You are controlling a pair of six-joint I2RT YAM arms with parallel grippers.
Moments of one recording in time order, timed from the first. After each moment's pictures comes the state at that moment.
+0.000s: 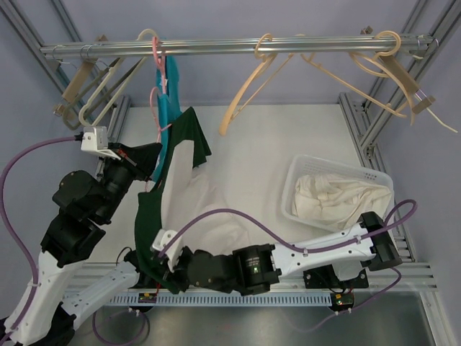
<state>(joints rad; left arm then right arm) -0.61 0.64 1.20 -0.47 -0.21 -0.46 1.72 1.60 1.42 -0.10 0.40 0.26</state>
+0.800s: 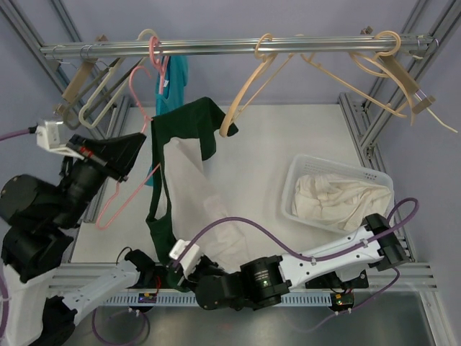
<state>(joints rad) -0.62 0.75 1.54 -0.57 -0.11 -0.44 1.84 1.59 1.37 -0.25 0.70 0.34</state>
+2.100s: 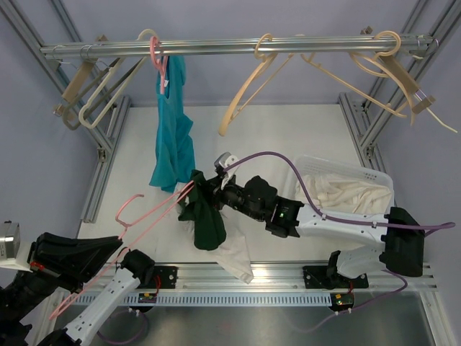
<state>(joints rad) -0.54 0.22 1.42 -0.89 0.37 -0.64 1.20 1.35 0.96 0.38 0.18 0.17</state>
